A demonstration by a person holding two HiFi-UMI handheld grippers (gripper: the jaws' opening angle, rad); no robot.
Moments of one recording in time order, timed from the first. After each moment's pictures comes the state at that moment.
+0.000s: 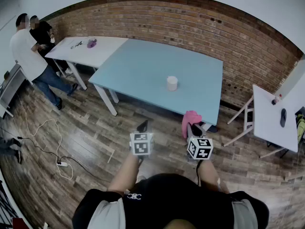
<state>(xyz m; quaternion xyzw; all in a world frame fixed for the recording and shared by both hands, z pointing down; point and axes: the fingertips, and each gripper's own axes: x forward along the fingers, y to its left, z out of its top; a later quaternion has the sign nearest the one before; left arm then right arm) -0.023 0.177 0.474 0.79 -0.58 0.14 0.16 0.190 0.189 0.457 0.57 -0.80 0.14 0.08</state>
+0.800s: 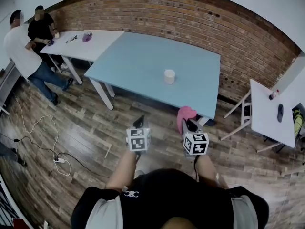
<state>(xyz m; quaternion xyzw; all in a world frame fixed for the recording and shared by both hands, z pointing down) -0.034 0.180 0.479 0.78 -0.59 0.13 0.17 0.169 0.193 0.464 0.55 -0.82 0.13 0.12</state>
